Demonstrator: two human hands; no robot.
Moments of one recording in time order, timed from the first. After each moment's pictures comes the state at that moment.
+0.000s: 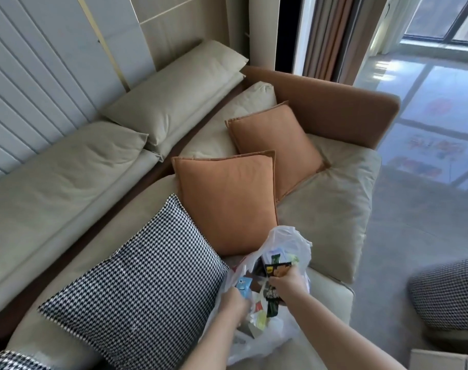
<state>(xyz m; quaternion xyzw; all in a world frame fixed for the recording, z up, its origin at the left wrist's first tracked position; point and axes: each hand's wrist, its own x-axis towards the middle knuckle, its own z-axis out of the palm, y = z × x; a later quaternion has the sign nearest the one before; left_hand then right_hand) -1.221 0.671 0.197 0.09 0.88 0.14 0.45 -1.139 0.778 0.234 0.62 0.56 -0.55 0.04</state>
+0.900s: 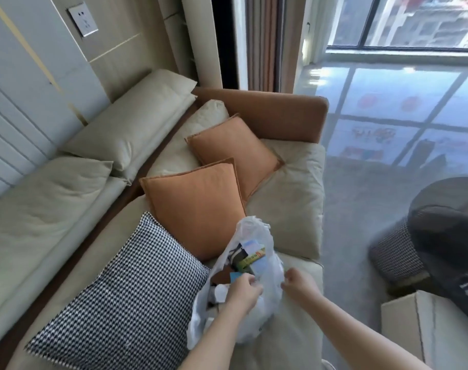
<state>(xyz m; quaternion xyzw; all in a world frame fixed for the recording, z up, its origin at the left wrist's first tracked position) -1.161 0.675 0.256 0.29 0.81 0.17 0.47 -1.029 0.758 0.261 0.59 0.68 -0.43 0.08</state>
